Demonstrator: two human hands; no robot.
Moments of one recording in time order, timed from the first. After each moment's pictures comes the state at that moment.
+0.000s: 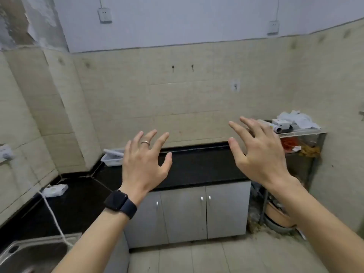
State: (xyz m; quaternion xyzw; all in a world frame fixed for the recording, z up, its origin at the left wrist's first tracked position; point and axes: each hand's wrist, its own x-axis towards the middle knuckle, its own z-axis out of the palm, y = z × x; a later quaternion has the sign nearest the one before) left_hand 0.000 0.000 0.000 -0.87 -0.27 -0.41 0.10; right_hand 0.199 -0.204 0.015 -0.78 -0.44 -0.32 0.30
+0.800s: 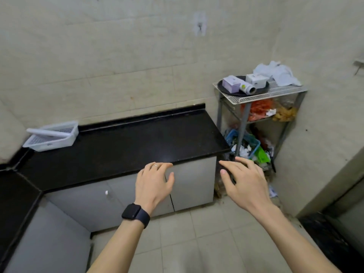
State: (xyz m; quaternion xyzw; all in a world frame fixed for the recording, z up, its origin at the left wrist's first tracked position) left_hand 0.341 0.014 -0.203 -0.94 -0.30 -0.17 -0.07; right_hand 0.491 -0.205 -0.204 -0.88 -0.35 -0.15 0.27
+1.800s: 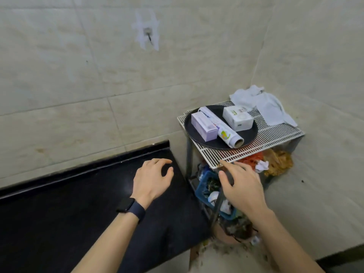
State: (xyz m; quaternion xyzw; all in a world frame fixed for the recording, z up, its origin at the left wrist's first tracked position) left_hand 0.852 0.224 -0.201 -0.95 -0.21 -0.13 -0.20; right_hand 0.950 -0.025 -0.201 -0.93 -0.25 -0.12 0.24
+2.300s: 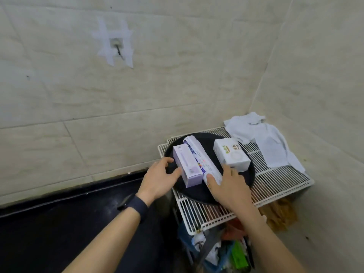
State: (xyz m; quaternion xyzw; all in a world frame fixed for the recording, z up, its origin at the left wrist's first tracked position) left_hand 1.086 0.234 -0.192 -0.88 -0.25 -0.10 -0.39; right_hand 1.179 0.030 -0.198 -0.97 -0.16 0.07 0.19
